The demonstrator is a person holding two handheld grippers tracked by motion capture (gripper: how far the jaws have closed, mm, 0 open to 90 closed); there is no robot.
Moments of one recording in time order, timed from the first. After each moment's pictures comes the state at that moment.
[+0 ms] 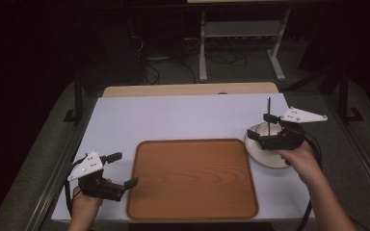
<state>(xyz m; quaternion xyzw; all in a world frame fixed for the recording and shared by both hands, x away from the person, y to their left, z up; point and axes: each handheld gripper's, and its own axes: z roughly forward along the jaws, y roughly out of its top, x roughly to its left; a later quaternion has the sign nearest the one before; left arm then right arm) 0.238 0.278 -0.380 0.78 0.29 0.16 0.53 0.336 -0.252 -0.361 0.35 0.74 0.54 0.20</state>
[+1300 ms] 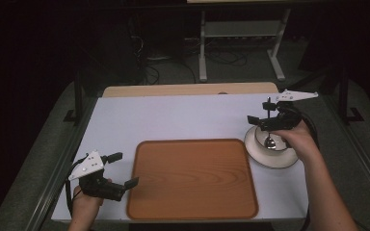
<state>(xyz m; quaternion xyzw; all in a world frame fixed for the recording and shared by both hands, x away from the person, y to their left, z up) 0.239 0.277 -0.380 0.78 0.29 0.16 0.53 0.397 -0.263 -0.358 0.37 0.77 0.50 0.16</state>
